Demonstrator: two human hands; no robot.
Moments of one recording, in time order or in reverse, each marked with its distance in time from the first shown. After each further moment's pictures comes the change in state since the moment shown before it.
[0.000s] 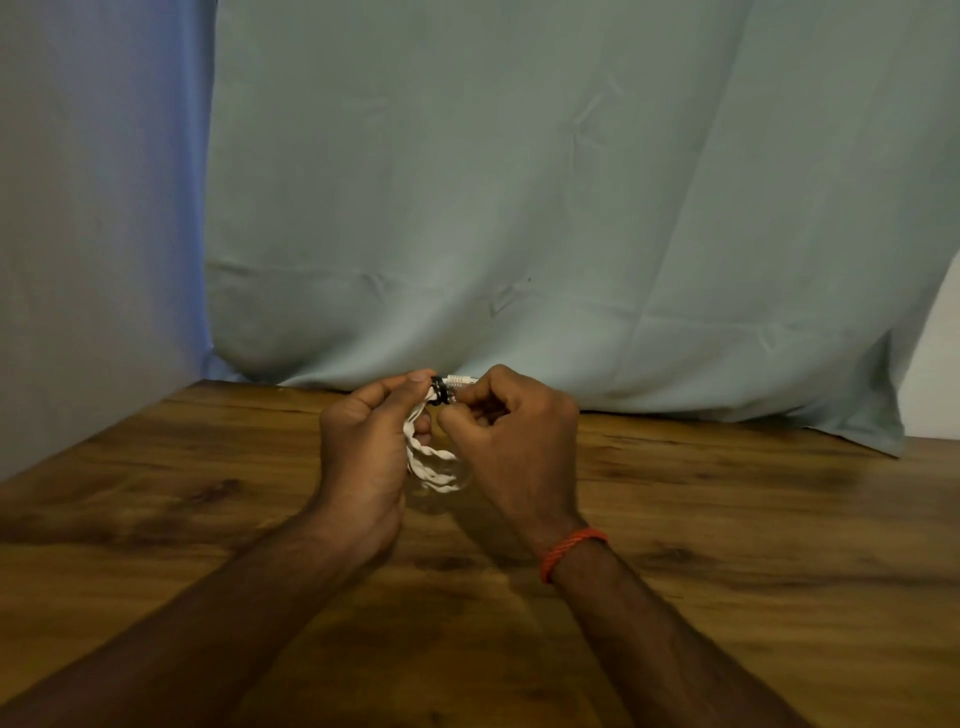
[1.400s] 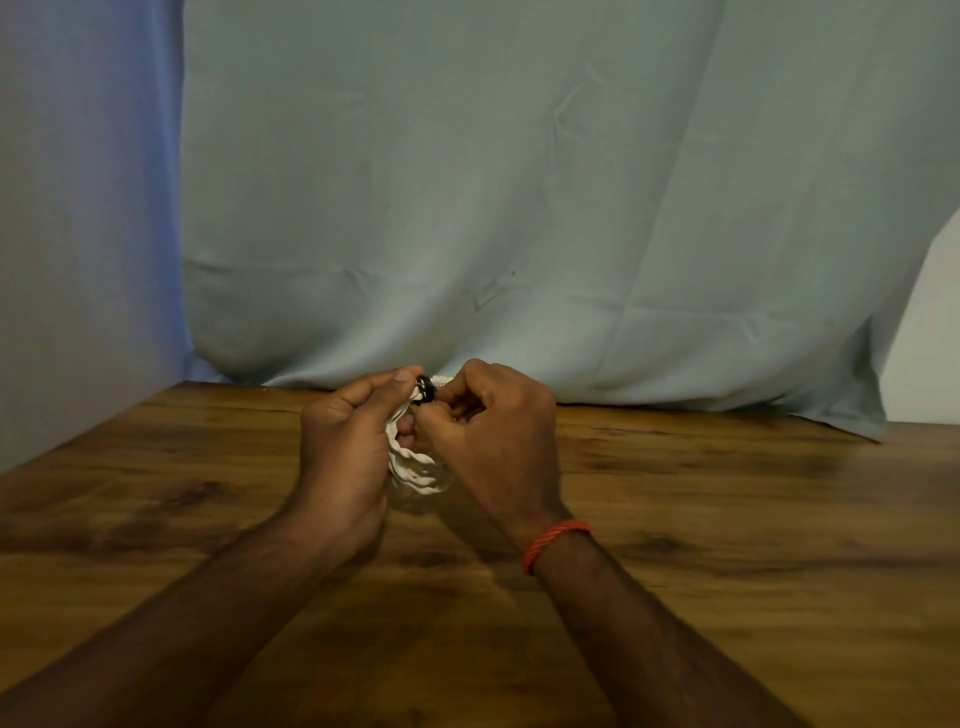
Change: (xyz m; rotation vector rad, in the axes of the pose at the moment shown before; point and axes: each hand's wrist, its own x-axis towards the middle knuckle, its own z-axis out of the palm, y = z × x) left_hand -0.008 0.005 0.004 -0.034 -0.072 -0.007; right_hand 0.002 0.002 -0.001 -0.069 -0.024 -0.061
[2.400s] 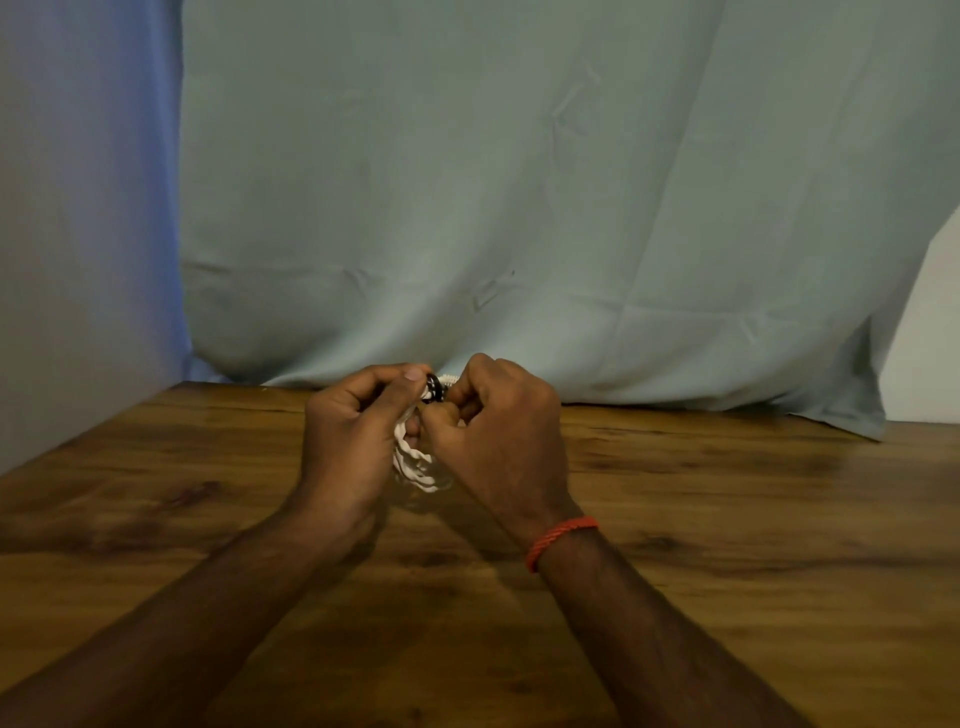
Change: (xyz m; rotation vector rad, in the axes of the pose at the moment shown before) left_hand 0.003 0.000 -0.004 0.158 -0.063 0.131; right_hand 0.001 0.002 -0.004 -0.154 0.008 -0.080
